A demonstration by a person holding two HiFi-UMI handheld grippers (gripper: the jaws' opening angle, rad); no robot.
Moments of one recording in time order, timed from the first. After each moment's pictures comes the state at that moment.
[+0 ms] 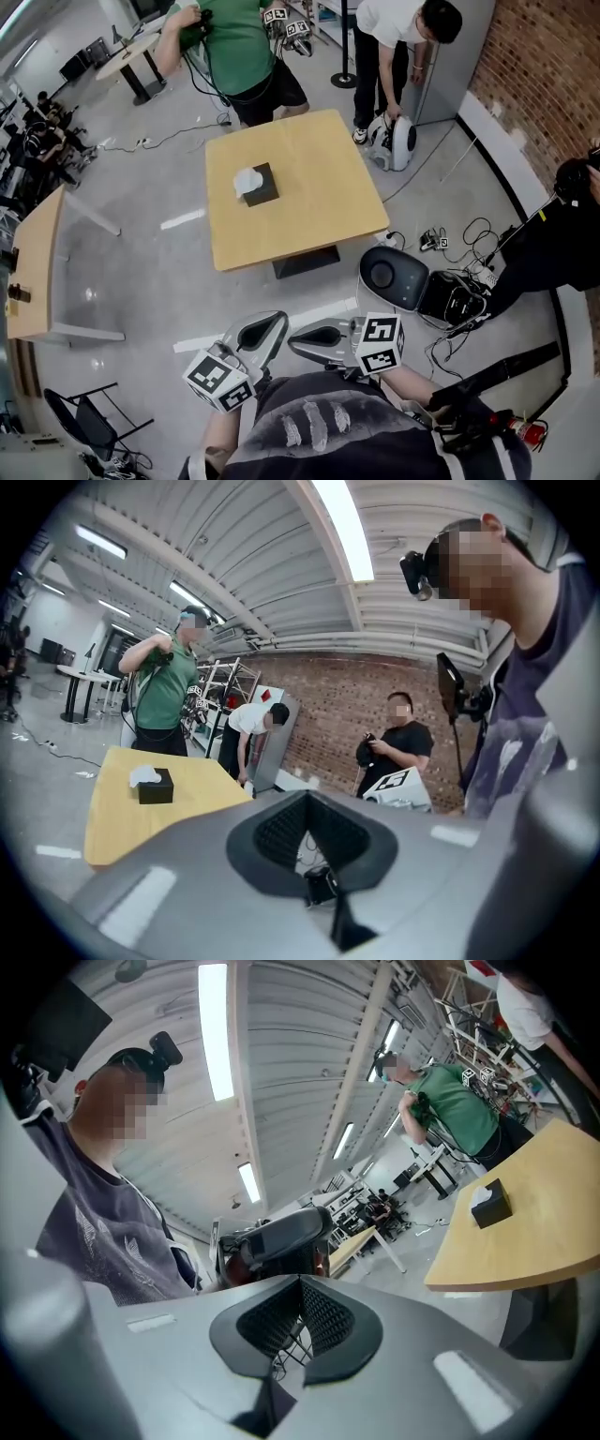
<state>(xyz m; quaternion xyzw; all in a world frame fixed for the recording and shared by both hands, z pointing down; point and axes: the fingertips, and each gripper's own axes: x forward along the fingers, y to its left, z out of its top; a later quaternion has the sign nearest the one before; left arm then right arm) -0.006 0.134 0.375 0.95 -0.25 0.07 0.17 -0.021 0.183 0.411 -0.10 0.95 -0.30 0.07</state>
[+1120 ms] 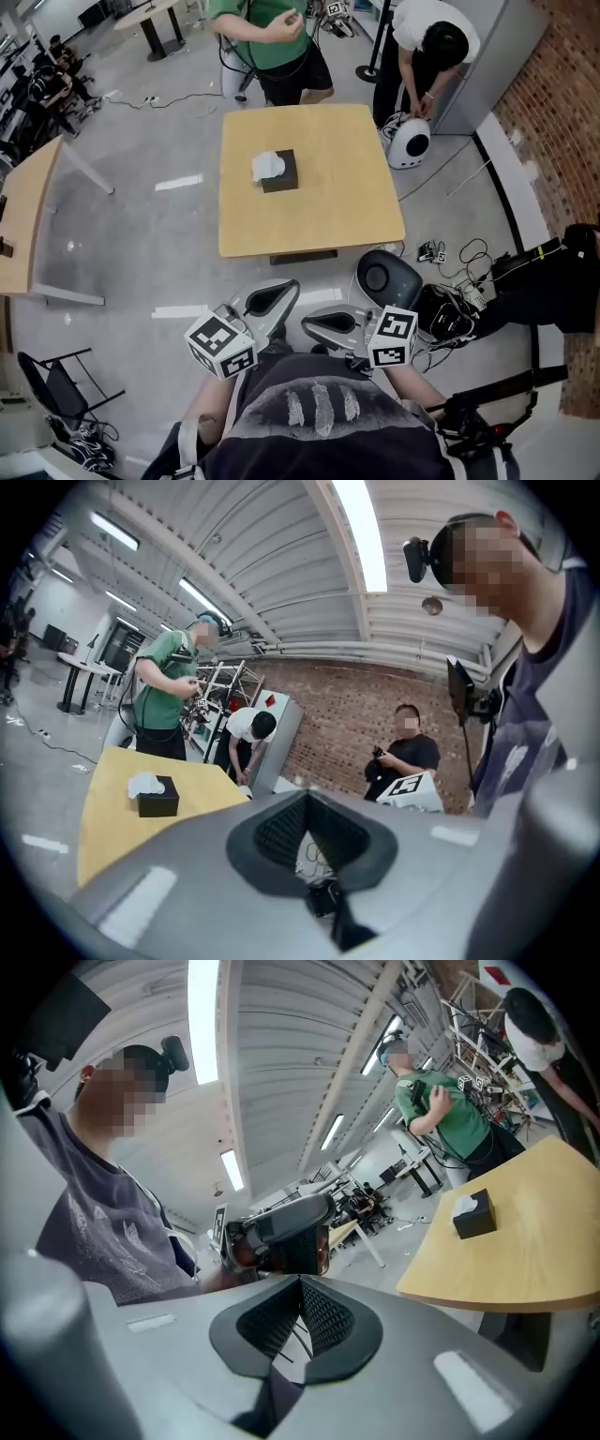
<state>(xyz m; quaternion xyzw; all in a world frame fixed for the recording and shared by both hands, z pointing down) -0.018 0.050 0.383 0.95 -0.24 0.04 0.18 -0.022 0.116 0.428 -0.14 0.95 -0.30 0.01</state>
